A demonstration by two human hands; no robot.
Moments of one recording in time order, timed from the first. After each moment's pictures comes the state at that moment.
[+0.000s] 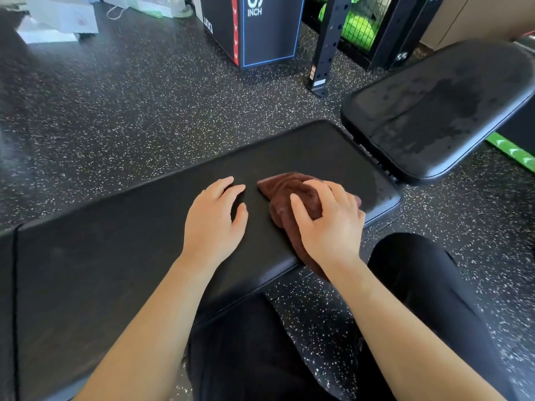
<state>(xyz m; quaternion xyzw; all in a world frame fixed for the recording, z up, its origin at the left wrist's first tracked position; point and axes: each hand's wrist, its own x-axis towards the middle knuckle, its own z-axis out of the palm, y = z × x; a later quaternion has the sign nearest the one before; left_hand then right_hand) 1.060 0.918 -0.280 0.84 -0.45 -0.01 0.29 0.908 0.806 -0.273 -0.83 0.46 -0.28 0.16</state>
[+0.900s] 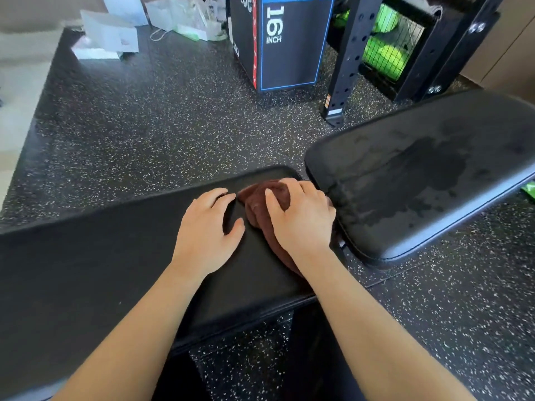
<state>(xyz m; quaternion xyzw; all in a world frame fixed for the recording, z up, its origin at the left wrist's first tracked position) 1.021 0.770 -0.275 0.89 -0.40 0.02 0.22 0.921 0.636 -0.261 -0.88 0.38 -0.21 0.20</state>
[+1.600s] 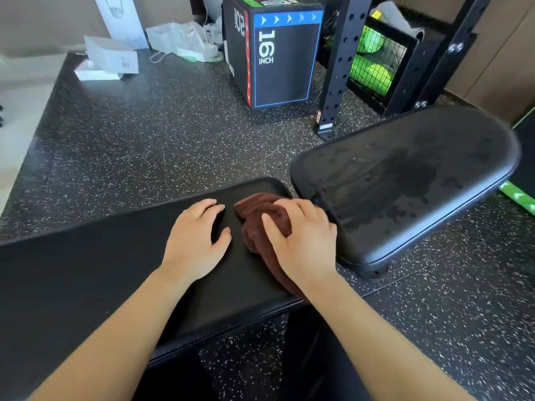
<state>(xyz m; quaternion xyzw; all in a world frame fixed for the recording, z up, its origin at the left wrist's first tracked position) 1.019 0.769 -0.269 0.89 -0.41 0.01 0.20 0.881 0.636 -0.255 -0.89 0.33 -0.27 0.19</state>
